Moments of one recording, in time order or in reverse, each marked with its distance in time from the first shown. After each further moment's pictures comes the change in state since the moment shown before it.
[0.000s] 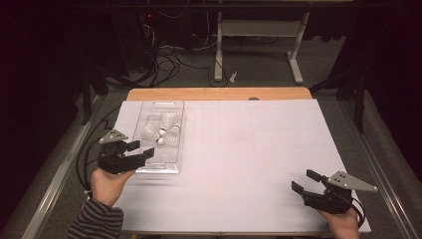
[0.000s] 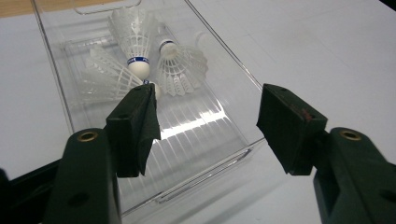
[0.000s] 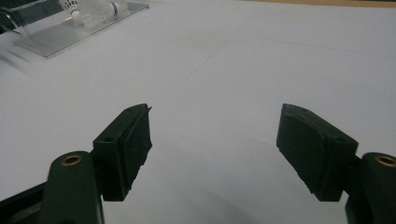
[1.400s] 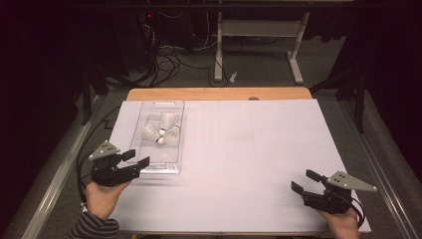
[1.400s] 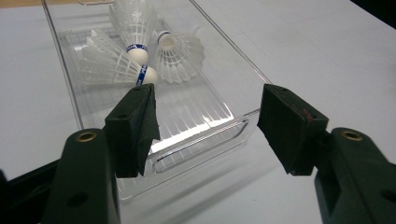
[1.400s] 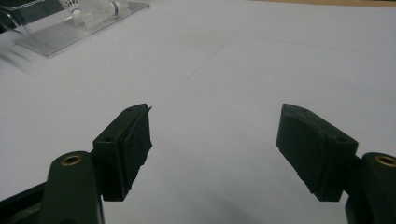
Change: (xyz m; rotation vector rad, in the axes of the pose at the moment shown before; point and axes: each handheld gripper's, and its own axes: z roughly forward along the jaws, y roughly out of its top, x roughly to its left) left arm 0.002 -0.033 -0.011 -0.067 -0.025 -0.021; right arm 0.001 0.000 0.000 0.003 0.002 -0.002
